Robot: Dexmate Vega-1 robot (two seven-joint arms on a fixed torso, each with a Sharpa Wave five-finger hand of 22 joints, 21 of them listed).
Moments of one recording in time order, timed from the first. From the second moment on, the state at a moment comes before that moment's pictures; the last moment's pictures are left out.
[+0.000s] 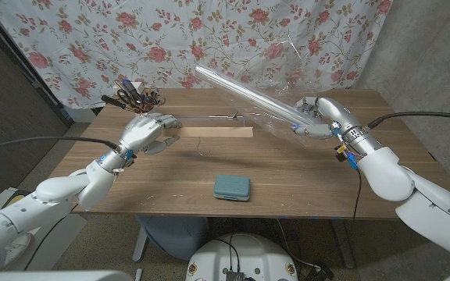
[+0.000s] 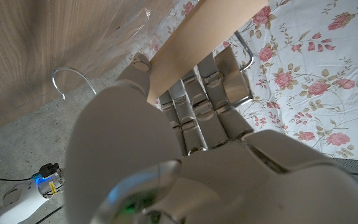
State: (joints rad) left arm 1.19 1.13 0.32 -1.72 0.86 -0.29 0.88; left_hand 1.27 0.09 0.37 -0.16 0.17 0.64 0.01 0.70 0.47 0.63 -0.10 0.89 0.65 1.05 -0.11 0.21 0.63 0.71 -0.15 1.12 0.17; right arm -1.47 -0.82 0.01 -2.24 -0.34 0.04 -0.20; right_hand 1.25 -0.13 0.31 -0.14 0.76 0.60 -0.02 0.69 0.68 0.66 0.09 1.18 1.23 0.96 0.02 1.12 1.23 1.04 -0.13 1.54 0.49
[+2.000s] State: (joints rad) left arm 0.97 1.11 0.49 -1.66 0.88 -0.45 0.73; left_hand 1.27 0.09 0.37 -0.16 0.17 0.63 0.00 0.71 0.46 0.62 -0.11 0.90 0.64 1.05 -0.11 0.21 0.63 0.70 -0.15 1.14 0.17; right arm -1.44 -0.83 0.06 -2.38 -0.35 0.06 -0.07; right_hand 1.25 -0.13 0.31 -0.14 0.71 0.60 -0.03 0.70 0.68 0.66 0.09 1.18 1.22 0.96 0.02 1.12 1.23 1.04 -0.13 1.55 0.47
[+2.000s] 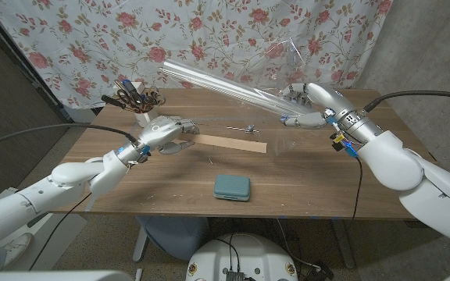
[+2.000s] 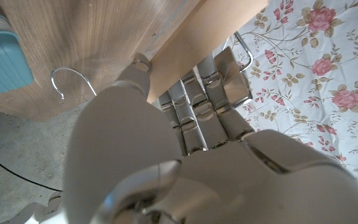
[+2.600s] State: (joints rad) left arm 0.92 1.05 0.52 -1.61 0.83 -0.48 0.67; left_hand 1.27 0.09 0.37 -0.16 0.17 0.63 0.00 0.71 0.46 0.62 -0.11 0.90 0.63 1.05 -0.11 0.21 0.63 0.69 -0.15 1.14 0.17; right arm -1.46 -0.82 0.05 -2.40 -0.36 0.07 -0.04; right_hand 1.25 -0.13 0.32 -0.14 0.70 0.60 -0.03 0.70 0.68 0.66 0.09 1.18 1.22 0.96 0.02 1.12 1.24 1.04 -0.13 1.55 0.47
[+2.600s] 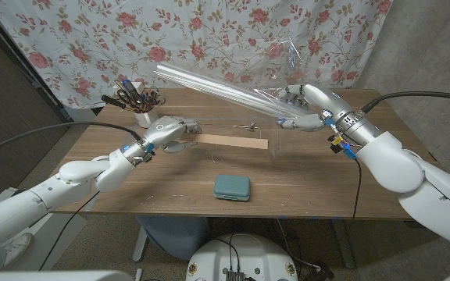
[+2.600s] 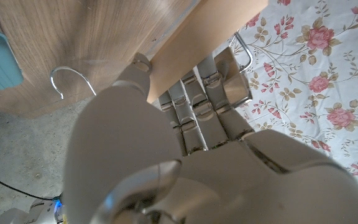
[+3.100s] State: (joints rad) left arm 0.86 1.01 0.55 -1.58 0.83 -0.50 0.62; left_hand 1.27 0.09 0.37 -0.16 0.17 0.63 0.00 0.71 0.46 0.62 -0.11 0.90 0.63 1.05 -0.11 0.21 0.63 0.69 -0.15 1.14 0.17; right arm -1.49 -0.83 0.05 -2.42 -0.35 0.11 0.00; right_hand 1.25 -0.13 0.32 -0.14 0.70 0.60 -0.02 0.71 0.68 0.66 0.09 1.18 1.22 0.96 0.02 1.12 1.24 1.04 -0.13 1.55 0.46
